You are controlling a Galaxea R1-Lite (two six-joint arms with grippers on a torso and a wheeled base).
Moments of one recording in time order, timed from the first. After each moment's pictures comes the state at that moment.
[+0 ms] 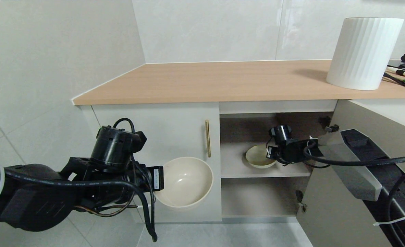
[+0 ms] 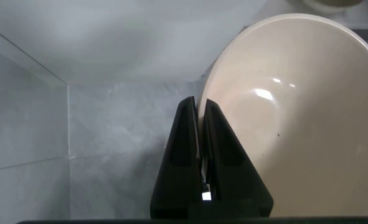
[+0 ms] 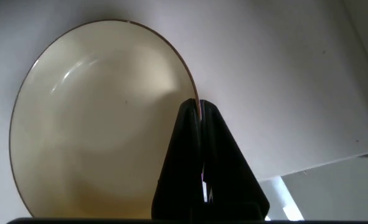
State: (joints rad) left arm -0.46 1.71 -0.77 -0.24 0.14 -0.41; right arm 0.26 2.69 -1.95 -0.01 -0.36 0.42
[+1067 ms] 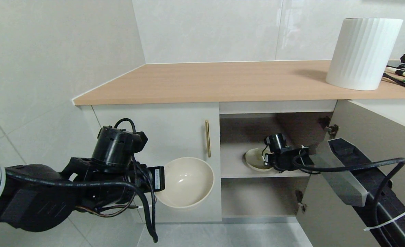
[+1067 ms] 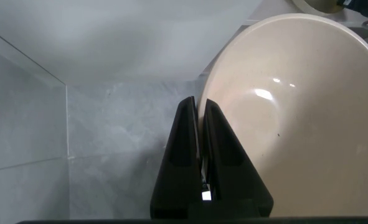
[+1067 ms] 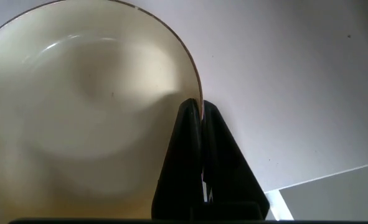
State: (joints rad) left arm -0.46 1.71 -0.77 -0.24 0.14 -0.41; right arm 0.28 2.79 -2.00 -0.05 -0.42 0.38
